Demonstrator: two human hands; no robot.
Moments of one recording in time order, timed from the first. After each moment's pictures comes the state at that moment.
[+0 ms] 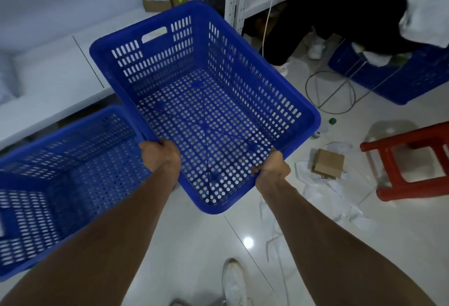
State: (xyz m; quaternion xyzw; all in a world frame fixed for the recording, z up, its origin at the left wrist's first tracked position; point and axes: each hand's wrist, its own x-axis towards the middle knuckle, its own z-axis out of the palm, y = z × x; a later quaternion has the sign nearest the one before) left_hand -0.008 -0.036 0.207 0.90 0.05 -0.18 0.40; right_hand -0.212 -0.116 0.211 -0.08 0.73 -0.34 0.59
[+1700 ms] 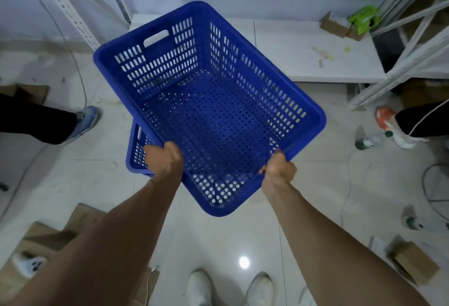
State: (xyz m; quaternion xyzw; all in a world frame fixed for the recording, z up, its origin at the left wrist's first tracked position) left_hand 0.183 0.298 0.243 0.79 0.37 -0.08 0.48; right_hand 0.070 0.110 0.235 -0.38 0.70 -0.13 0.58
